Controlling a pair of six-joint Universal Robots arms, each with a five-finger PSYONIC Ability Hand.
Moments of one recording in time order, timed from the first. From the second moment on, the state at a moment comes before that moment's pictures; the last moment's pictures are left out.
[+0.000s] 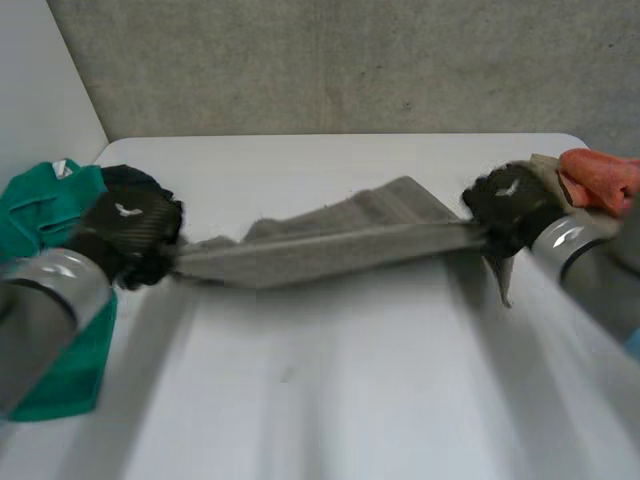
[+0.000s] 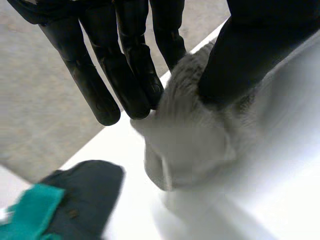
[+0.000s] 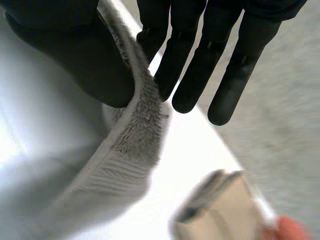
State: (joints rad) left arm 4.45 -1.61 -1.73 3.09 -1.44 3.59; right arm 1.81 -1.27 1.49 0.01 1.34 2.46; left_hand 1.10 1.19 1.19 1.20 0.96; right_hand 1.11 1.17 1.19 1.20 1.00
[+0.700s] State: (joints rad) left arm 4.44 -1.97 -0.97 3.34 -1.60 3.45; right arm 1.87 -1.00 0.88 -0.19 1.45 2.43; left_hand 1.10 1.20 1.19 1.20 1.00; right_hand 1.11 1.17 1.19 1.20 1.01
